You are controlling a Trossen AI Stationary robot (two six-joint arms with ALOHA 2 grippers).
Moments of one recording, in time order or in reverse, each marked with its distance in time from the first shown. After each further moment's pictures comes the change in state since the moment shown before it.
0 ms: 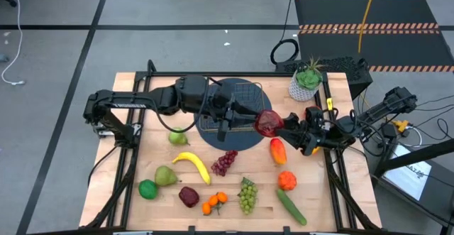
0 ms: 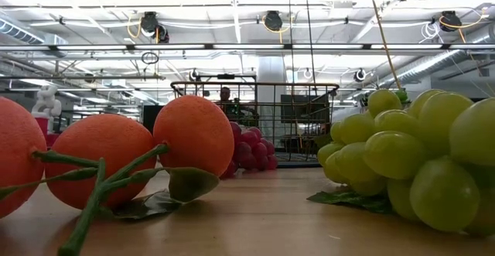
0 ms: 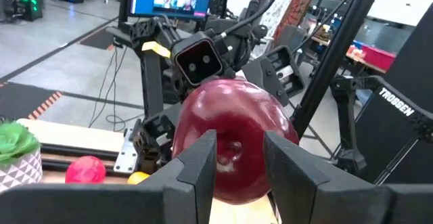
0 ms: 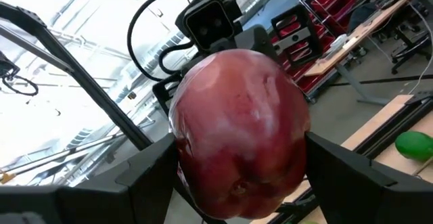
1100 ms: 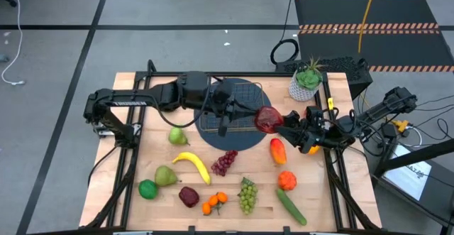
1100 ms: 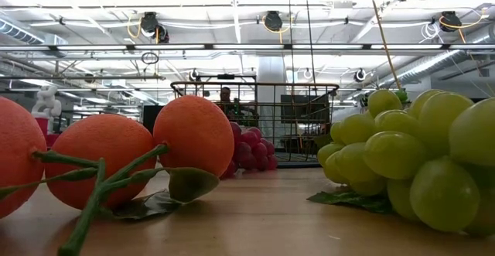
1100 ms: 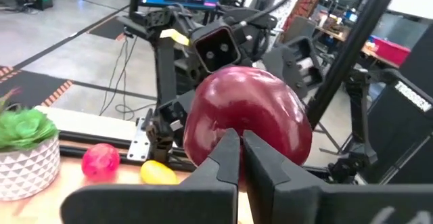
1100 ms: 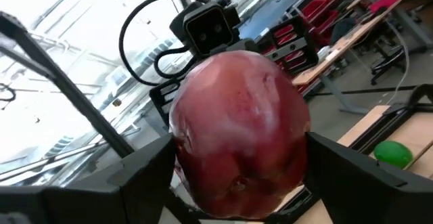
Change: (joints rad) left arm 0.046 -0.006 0.000 -0.051 0.012 -0.006; right arm 0.000 0.000 0.000 0.002 0.061 -0.036
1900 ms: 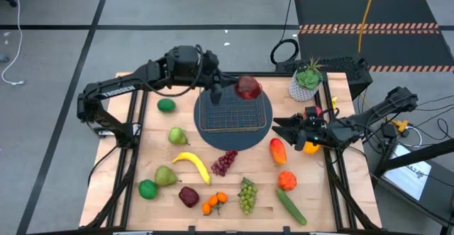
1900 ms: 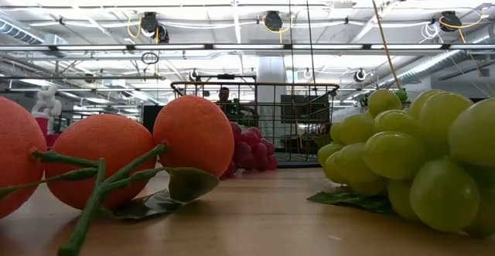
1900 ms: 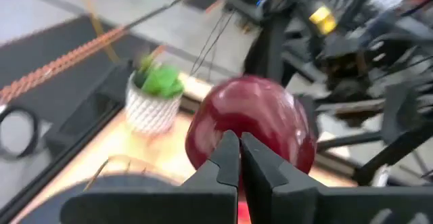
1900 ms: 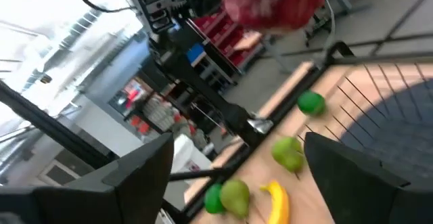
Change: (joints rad) left arm 0.220 -0.099 -0.001 -0.323 -0.086 -0.014; right arm 0.002 -0.099 0.001 -0.479 0.096 0.258
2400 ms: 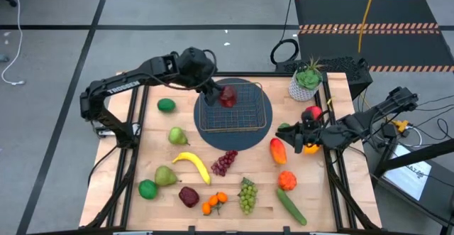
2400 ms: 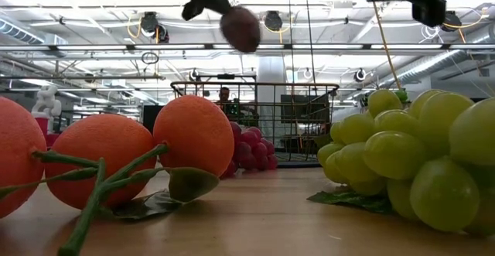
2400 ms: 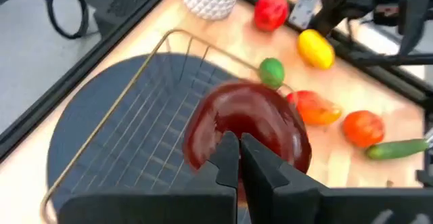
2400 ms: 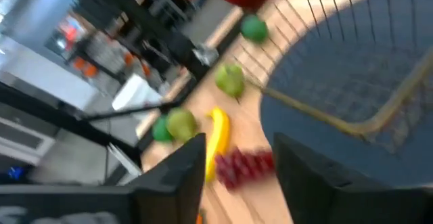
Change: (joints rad) left arm 0.083 0.039 -0.009 -0.374 0.000 0.002; right arm 0.000 -0.068 0.000 -0.491 -0.129 0.259
